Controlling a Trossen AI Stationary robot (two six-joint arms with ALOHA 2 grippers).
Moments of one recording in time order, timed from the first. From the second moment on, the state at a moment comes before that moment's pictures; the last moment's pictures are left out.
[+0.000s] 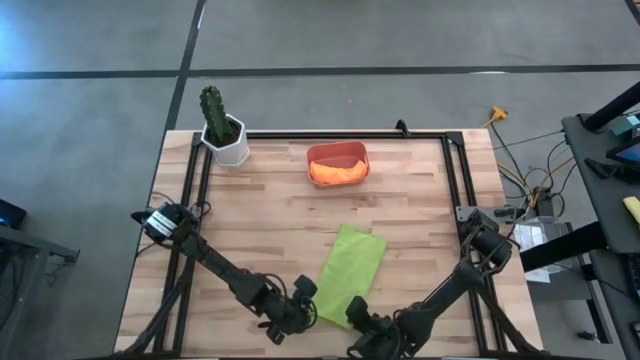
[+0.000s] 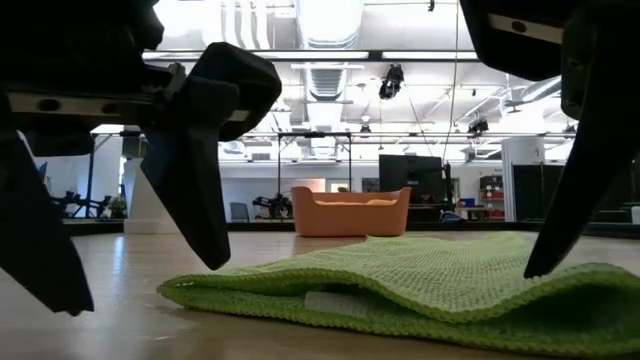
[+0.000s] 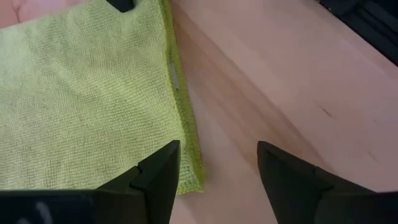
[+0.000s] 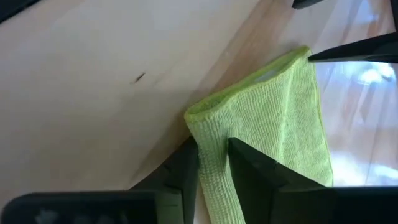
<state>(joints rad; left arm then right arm) -0.63 1.94 1.16 -0.12 -0.18 0.09 0.81 2.16 1.40 -0.41 0.58 -0.18</state>
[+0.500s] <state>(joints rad) -0.64 1.96 1.16 -0.03 -0.35 0.25 0.81 2.16 1.40 -0.37 0.63 0.05</state>
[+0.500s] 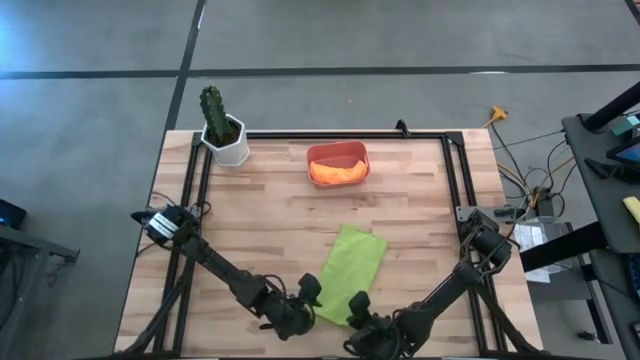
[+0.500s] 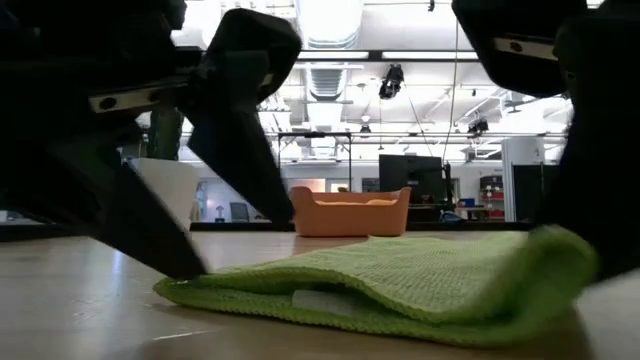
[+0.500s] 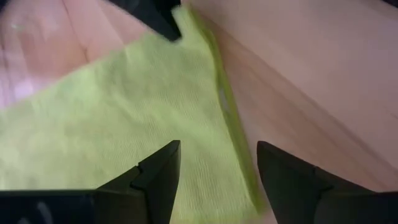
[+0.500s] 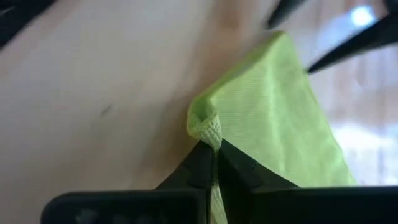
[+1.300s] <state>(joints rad) -0.63 1.99 1.16 0.03 -0.42 0.12 0.79 2.04 1.40 -0.51 0.84 0.35</state>
